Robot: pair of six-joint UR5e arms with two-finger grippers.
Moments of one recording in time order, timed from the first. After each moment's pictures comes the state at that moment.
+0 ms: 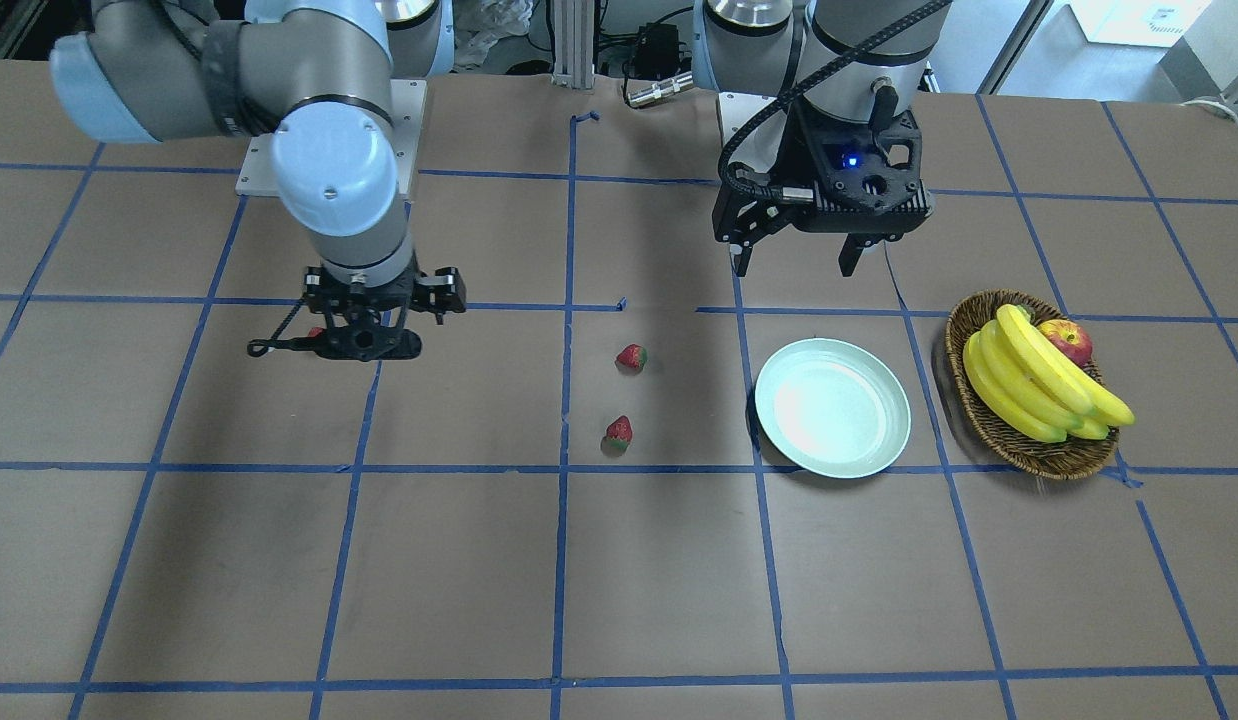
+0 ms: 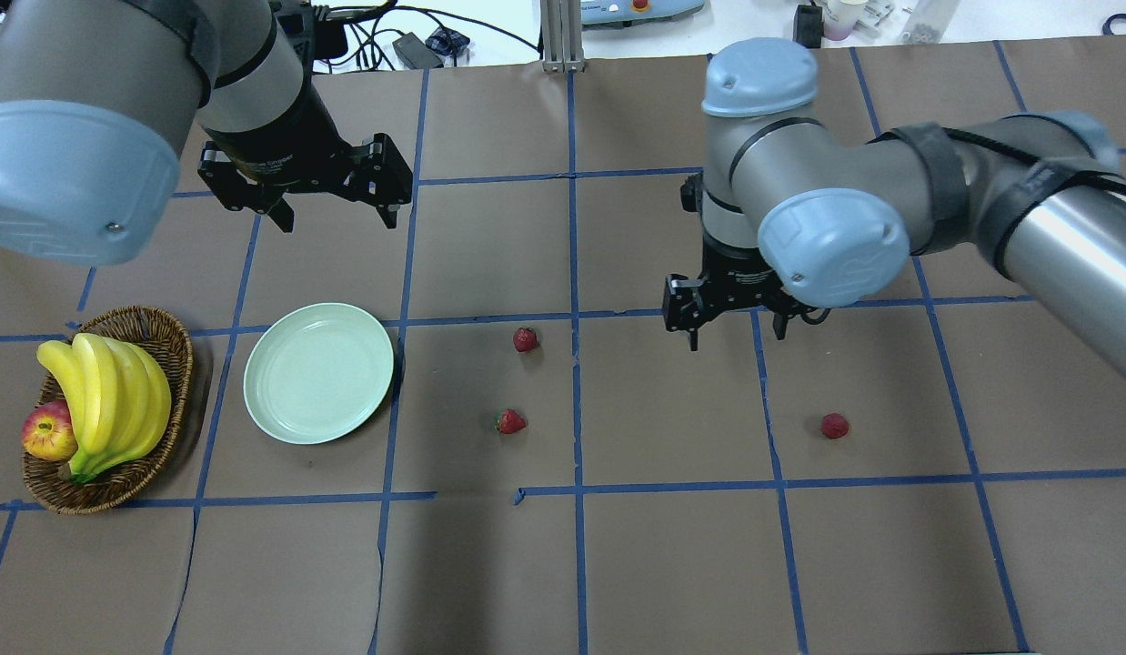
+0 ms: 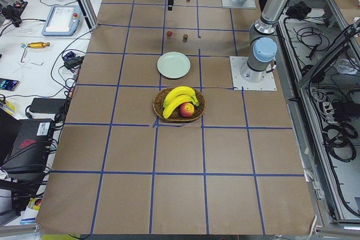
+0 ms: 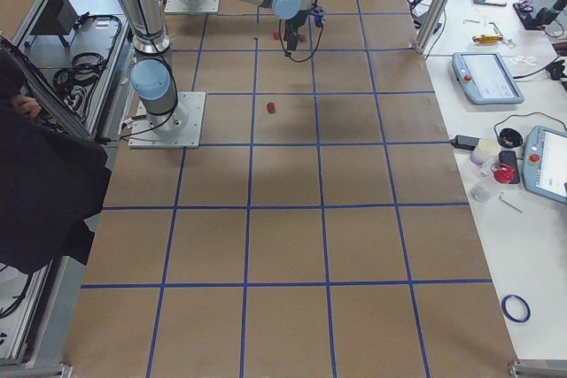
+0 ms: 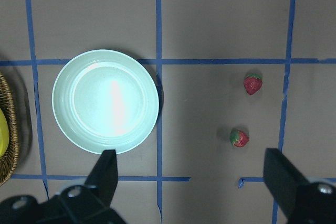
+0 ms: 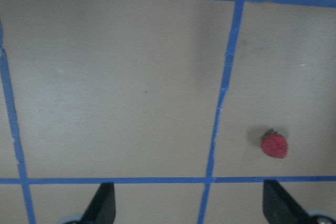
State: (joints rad) left arm -1.68 -1.57 -1.60 -1.46 1.61 -0.12; right arm 1.68 -1.42 1.80 -1.69 -1.64 0.03
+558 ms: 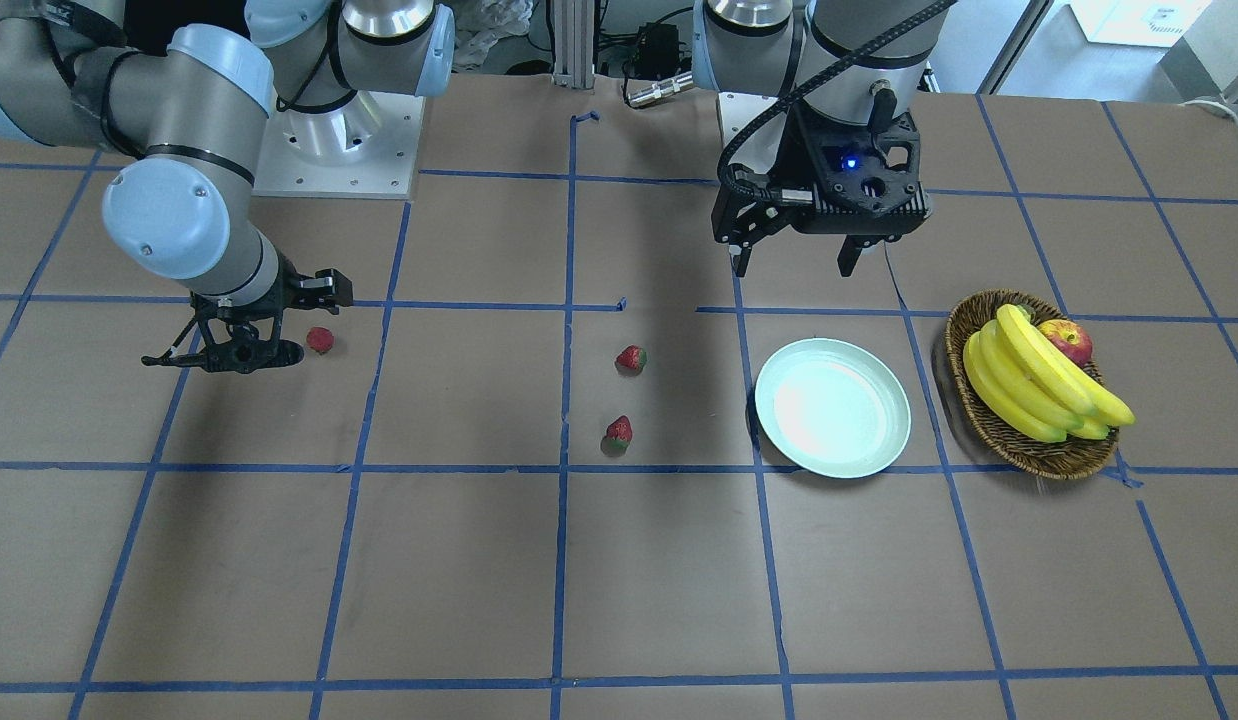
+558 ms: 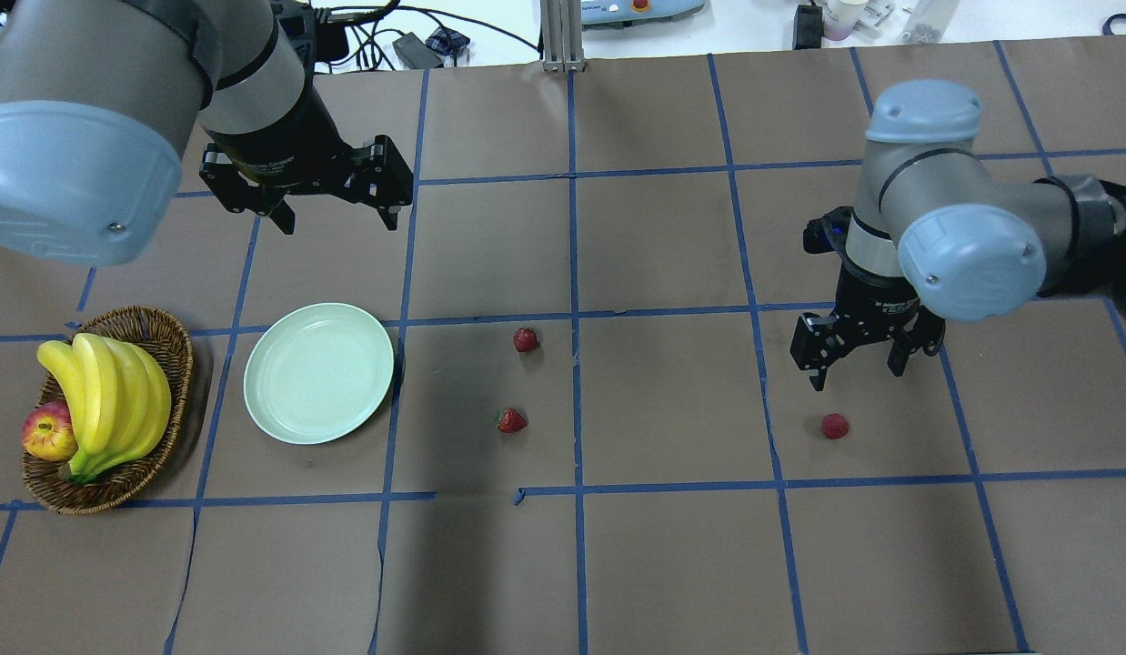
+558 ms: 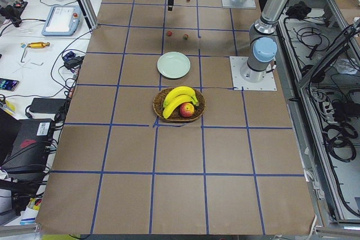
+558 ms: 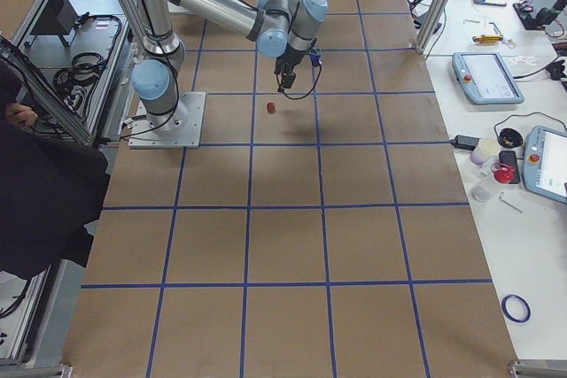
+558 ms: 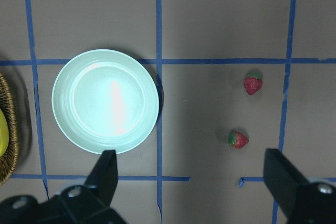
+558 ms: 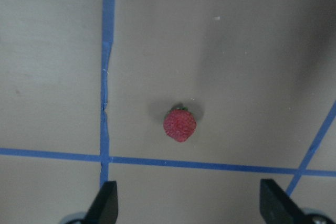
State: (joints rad) left arm -1.68 -1.57 -1.60 -1.46 1.61 -0.12; right arm 1.45 -1.45 1.99 -1.77 -1.70 -0.23
